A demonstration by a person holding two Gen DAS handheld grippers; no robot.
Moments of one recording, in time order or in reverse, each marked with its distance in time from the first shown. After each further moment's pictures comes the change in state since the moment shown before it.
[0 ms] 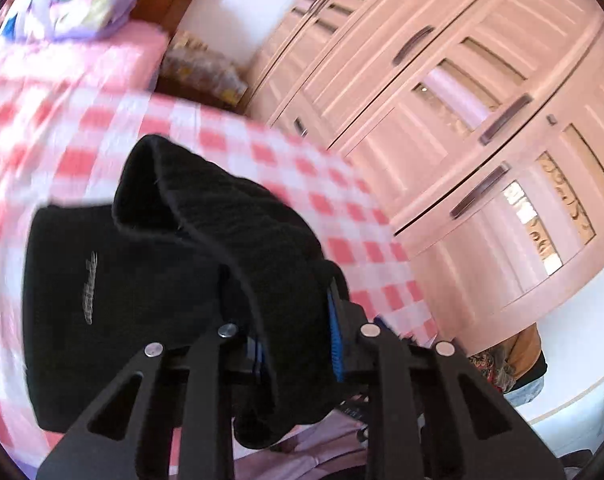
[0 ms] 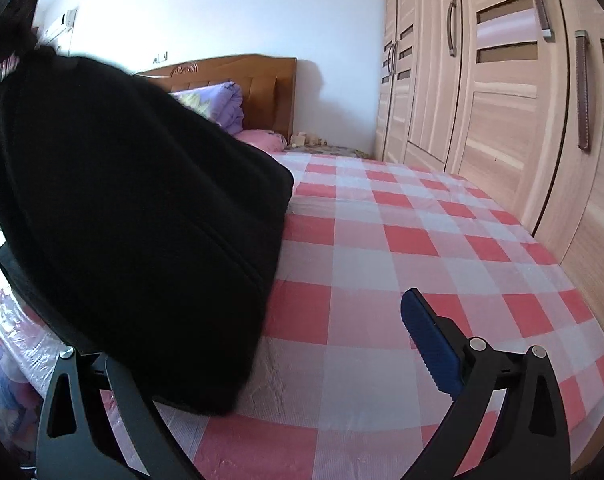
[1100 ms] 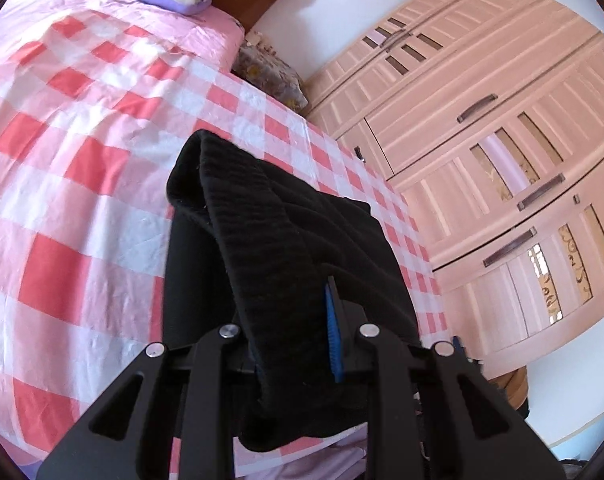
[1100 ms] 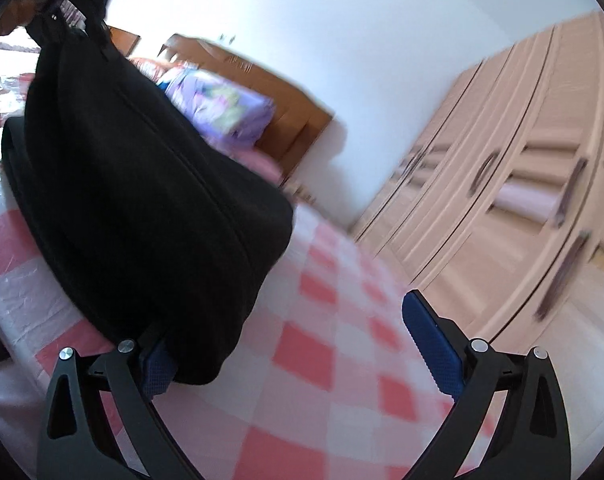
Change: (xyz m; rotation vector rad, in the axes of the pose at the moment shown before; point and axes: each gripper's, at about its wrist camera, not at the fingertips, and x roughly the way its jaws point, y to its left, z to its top) left arm -0.057 0.167 -0.022 -0.246 -0.053 0.032; right arm -0.005 0.081 -0.003 -0.497 -0.124 -0.191
